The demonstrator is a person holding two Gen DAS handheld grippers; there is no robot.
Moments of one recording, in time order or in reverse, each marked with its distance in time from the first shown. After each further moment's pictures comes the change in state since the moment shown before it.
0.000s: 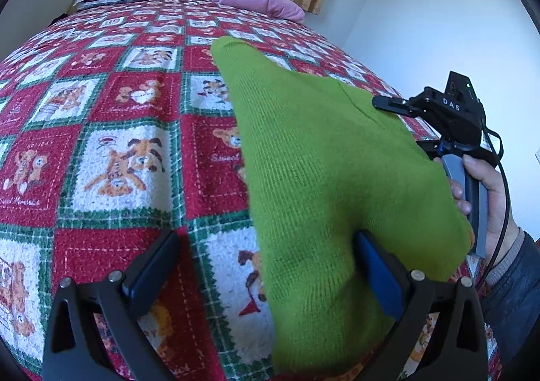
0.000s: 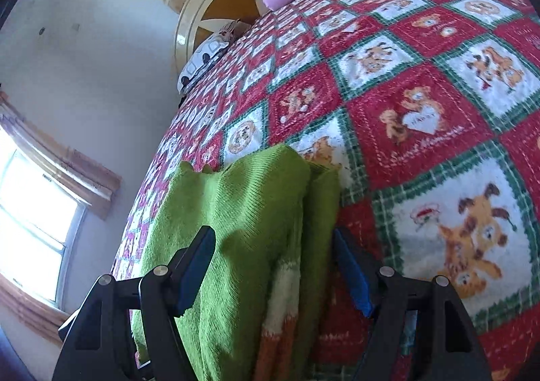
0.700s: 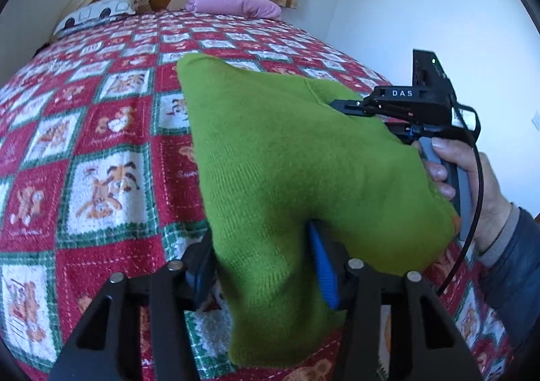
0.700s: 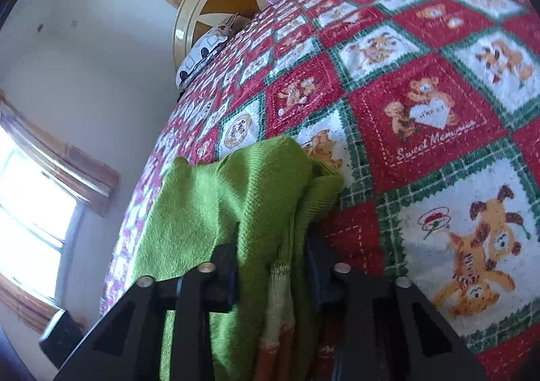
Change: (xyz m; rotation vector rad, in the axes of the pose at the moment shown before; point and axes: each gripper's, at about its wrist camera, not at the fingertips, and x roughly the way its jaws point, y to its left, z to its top) left arm -0.007 -0.033 0.005 0.131 0.009 0.023; right arm 0.005 -0.001 -0.002 -0.006 0.003 -0.025
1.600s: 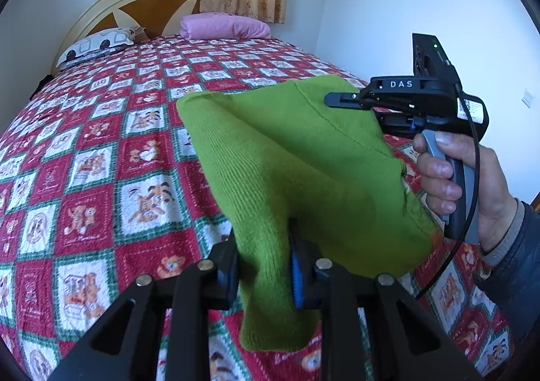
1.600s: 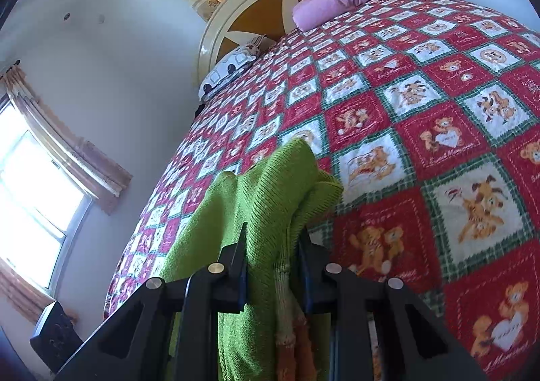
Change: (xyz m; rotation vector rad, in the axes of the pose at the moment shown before) left arm -0.071 -0.007 -0.005 0.090 -0.064 0.027; right arm -0.061 0.080 -0.030 -0.067 -0.065 0.066
